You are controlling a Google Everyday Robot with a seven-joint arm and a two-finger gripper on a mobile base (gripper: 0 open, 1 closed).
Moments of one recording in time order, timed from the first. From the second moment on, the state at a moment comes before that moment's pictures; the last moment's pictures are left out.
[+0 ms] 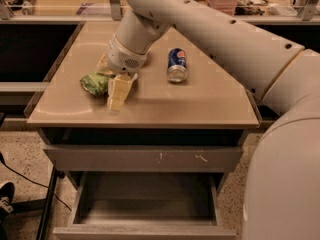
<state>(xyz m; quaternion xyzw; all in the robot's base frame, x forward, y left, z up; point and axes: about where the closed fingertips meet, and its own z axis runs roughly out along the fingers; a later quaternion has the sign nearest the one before) 0.575 0.135 0.855 -0.80 0.53 0.20 0.21</state>
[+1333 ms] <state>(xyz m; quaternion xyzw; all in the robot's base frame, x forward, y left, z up) 0.575 0.135 0.855 -0.80 0.53 0.20 0.21</state>
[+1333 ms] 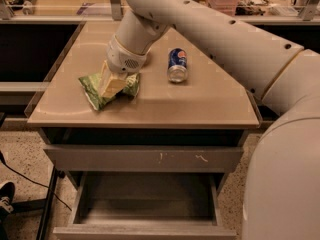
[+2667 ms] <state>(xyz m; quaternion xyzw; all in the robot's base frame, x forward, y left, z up) 0.589 0.158 0.851 -0.81 0.51 0.21 0.21</state>
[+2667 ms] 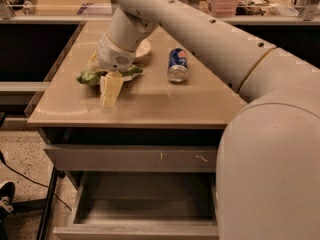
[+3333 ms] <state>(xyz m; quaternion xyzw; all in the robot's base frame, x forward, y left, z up) 0.588 0.167 0.824 -0.81 0.51 0.23 0.19</state>
